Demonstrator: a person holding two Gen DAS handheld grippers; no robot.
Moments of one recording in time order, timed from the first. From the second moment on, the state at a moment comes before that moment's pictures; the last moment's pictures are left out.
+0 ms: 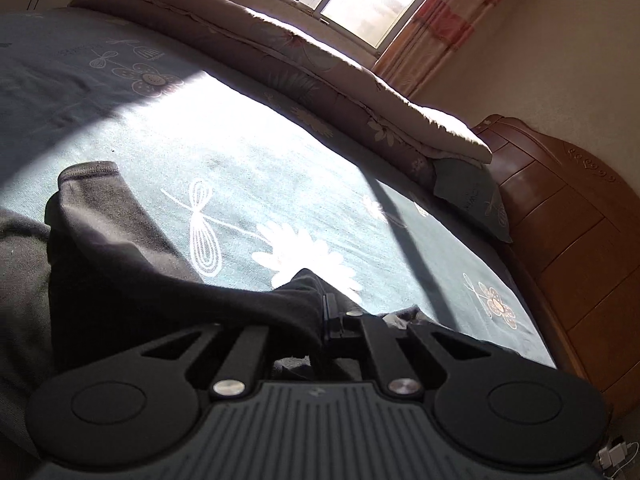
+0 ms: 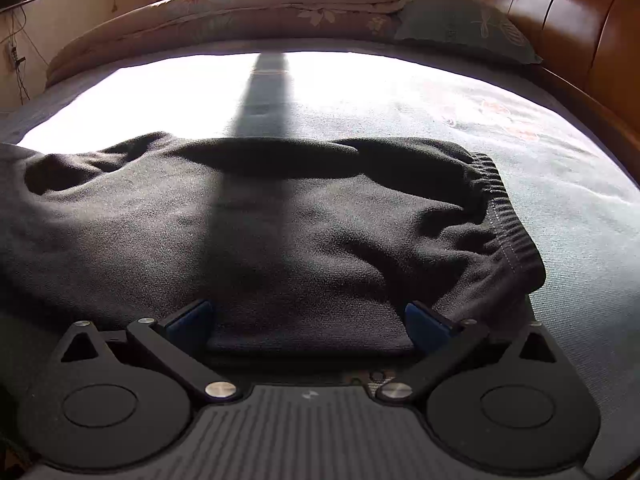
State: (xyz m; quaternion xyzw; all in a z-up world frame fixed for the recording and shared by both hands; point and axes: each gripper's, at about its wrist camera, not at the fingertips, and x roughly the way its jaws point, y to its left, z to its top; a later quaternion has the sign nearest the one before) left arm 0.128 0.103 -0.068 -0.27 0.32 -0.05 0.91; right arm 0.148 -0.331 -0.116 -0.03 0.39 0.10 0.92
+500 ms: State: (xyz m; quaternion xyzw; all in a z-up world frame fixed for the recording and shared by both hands) left arm 0.102 0.151 -0.054 -0.27 0.39 -0.02 0.88; right arm 0.151 -0.330 -0.114 -0.04 0.40 0.10 0.91
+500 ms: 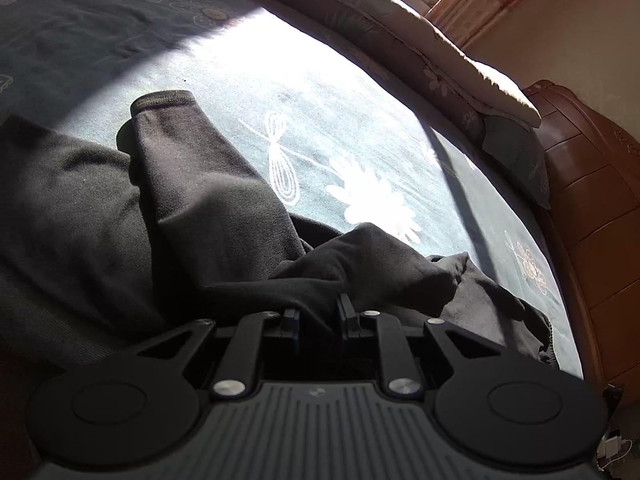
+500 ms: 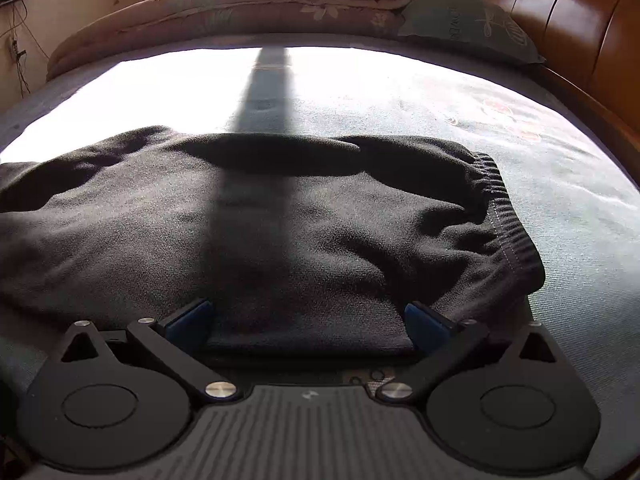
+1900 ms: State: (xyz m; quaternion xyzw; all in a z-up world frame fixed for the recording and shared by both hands) left arm 0.246 0.145 -0.127 -0.30 0.49 -0.27 0.78; right arm 0.295 -0.073 -0.083 -0.03 0.45 0.44 0.77
